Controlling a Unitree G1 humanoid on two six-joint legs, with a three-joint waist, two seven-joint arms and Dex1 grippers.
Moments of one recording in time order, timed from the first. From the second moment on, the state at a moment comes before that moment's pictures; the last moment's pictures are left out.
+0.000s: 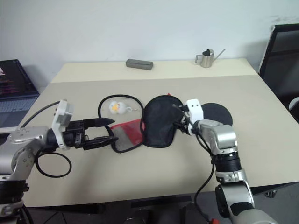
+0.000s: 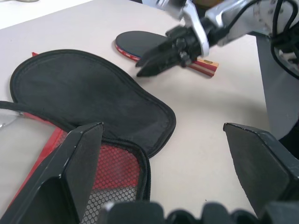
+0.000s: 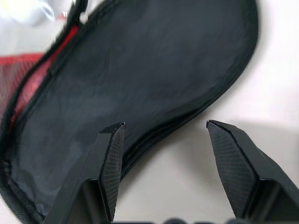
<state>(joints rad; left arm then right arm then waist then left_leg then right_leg) -0.35 0.87 0.20 -0.07 -0.65 0.56 -1.23 -0.74 -0.16 0.01 0.08 0.19 1.09 0.37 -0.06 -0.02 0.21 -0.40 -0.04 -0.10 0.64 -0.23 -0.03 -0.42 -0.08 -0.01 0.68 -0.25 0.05</state>
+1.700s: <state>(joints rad) -0.33 0.87 0.20 -0.07 -0.63 0.56 -1.23 -0.89 -0.24 0.11 0.49 0.09 0.78 0.45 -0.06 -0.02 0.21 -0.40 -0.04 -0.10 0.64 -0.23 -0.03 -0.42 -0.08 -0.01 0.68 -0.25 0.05</state>
